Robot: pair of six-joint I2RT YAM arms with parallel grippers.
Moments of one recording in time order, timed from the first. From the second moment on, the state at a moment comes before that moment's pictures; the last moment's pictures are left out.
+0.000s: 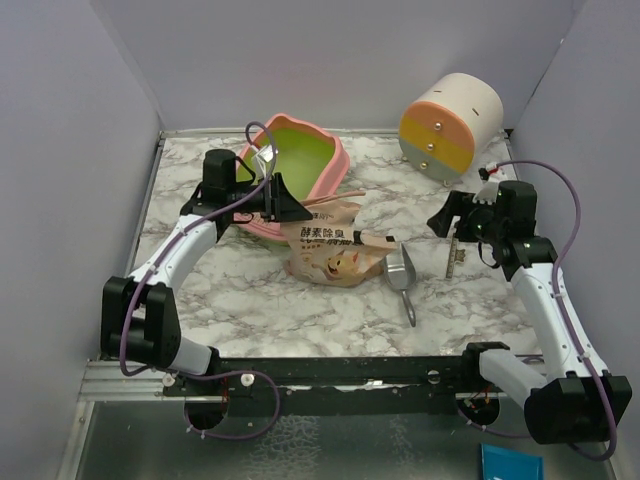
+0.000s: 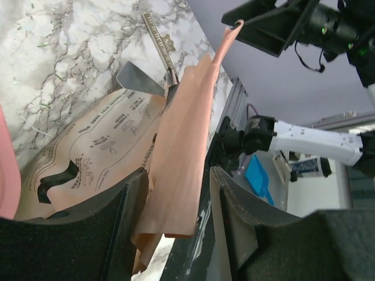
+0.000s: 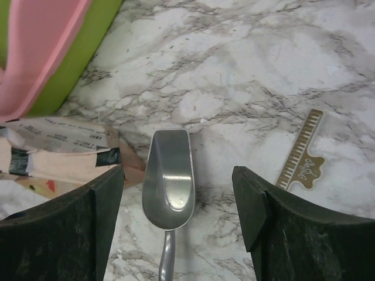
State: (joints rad) left arm -0.21 1.45 1.06 -0.09 1.07 -0.54; right arm 0.02 1.01 0.90 -0.48 -0.26 0.23
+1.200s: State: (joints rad) left arm -0.31 1.10 0.71 0.28 0.74 -0.16; right arm 0.21 1.25 0.91 -0.32 -0.67 0.08
